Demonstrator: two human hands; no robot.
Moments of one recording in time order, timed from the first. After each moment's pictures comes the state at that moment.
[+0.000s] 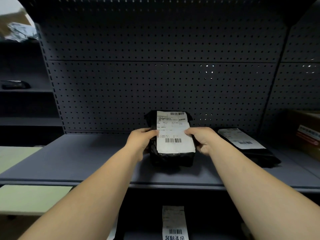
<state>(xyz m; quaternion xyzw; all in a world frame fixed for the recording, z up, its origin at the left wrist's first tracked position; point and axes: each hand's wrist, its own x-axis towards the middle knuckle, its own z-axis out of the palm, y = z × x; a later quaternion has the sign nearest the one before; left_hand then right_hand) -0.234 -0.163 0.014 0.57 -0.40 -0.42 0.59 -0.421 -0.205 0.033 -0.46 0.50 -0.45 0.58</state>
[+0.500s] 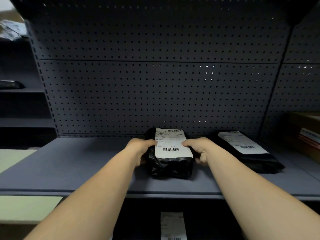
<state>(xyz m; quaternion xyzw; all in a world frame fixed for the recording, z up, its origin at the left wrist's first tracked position) -0.230 -0.189 0.005 0.64 -0.35 -0.46 0.50 -0.415 -0.226 0.013 -0.44 0.57 -0.36 0.59</state>
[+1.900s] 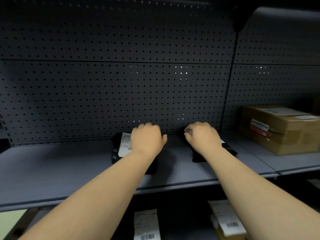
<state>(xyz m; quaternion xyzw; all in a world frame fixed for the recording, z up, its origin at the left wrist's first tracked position) -0.354 -0.184 0.026 0.65 -0.69 0.22 0.22 -0.527 -0.205 0.023 -0.73 0.62 -0.25 -0.14</state>
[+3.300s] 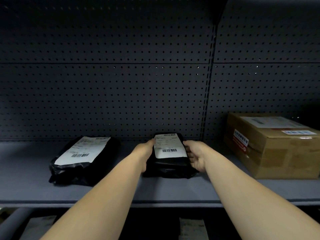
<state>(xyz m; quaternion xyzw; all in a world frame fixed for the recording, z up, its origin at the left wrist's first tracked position) -0.492 -0.261 -0.008 0.63 -0.31 -0.51 0.49 -0.661 -0.277 0.007 -0.40 0.55 -0.36 0.64</state>
